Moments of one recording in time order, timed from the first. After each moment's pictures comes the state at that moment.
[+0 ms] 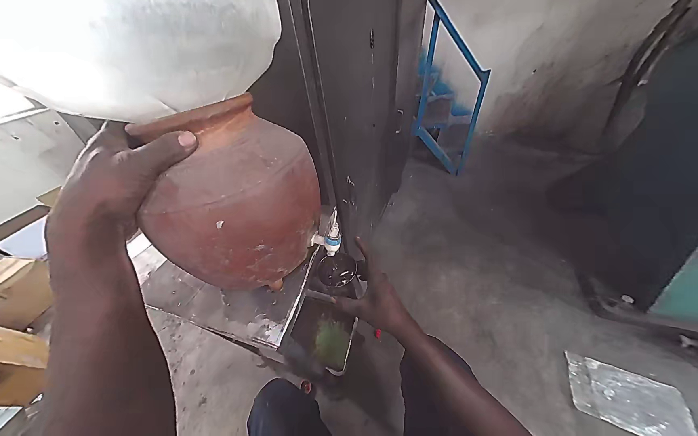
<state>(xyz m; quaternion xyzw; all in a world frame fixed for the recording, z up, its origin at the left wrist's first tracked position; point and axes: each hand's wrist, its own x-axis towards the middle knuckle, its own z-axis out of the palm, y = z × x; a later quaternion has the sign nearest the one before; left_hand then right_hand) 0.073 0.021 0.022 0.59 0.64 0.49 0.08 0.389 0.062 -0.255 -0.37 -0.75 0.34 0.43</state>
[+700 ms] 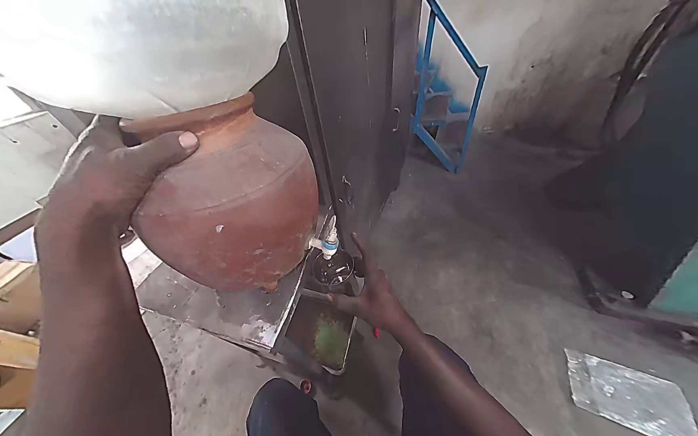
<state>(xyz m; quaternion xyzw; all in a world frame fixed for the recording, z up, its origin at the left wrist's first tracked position) 0.051 0.041 0.025 0.61 0.64 0.46 0.08 0.393 0.064 -0.247 -0.37 -0.74 0.35 0.44</state>
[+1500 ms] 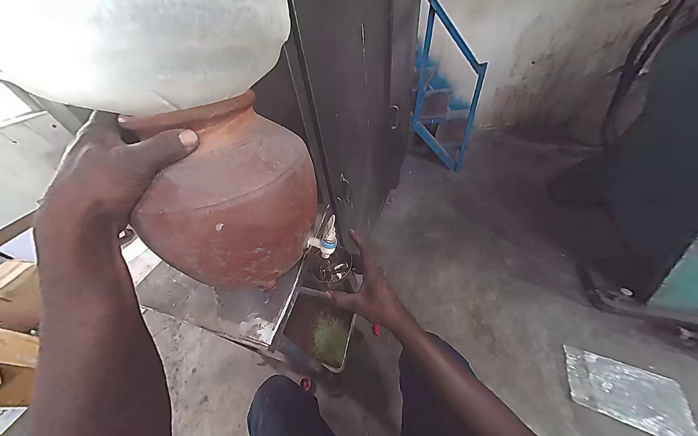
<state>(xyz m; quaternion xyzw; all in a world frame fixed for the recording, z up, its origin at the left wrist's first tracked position) 0.072 0.033 0.028 0.62 0.62 0.47 0.07 0.396 0.065 -0.245 -0.36 -0.74 0.35 0.44</state>
